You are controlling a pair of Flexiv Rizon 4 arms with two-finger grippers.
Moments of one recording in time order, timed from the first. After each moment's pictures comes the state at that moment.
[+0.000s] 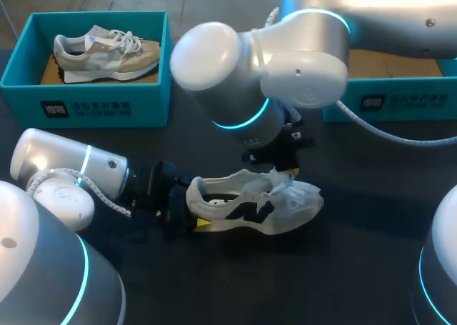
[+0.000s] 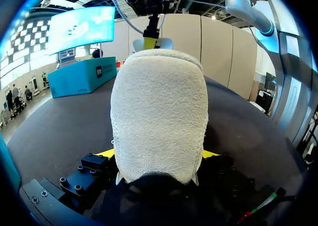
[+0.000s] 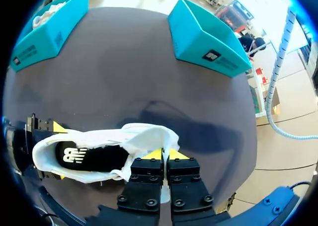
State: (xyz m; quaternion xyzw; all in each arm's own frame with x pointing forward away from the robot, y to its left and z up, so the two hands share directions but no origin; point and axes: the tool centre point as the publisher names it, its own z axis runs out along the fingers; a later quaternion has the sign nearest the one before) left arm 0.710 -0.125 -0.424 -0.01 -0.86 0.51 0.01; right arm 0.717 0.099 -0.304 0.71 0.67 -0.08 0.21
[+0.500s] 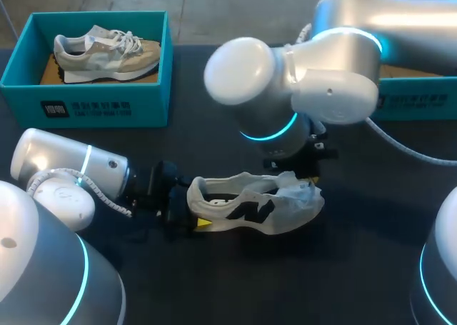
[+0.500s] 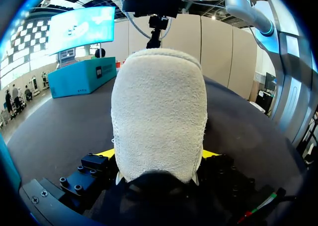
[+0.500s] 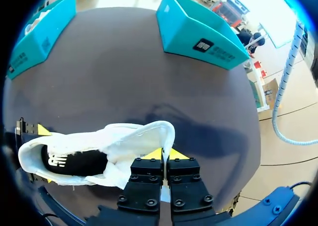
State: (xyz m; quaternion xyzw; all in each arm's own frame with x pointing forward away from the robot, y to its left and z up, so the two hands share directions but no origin) left arm 0.710 -0.126 -0.424 -0.01 -0.86 0.51 0.02; right arm 0.713 0.060 -0.326 0.73 0.65 -0.07 0.21
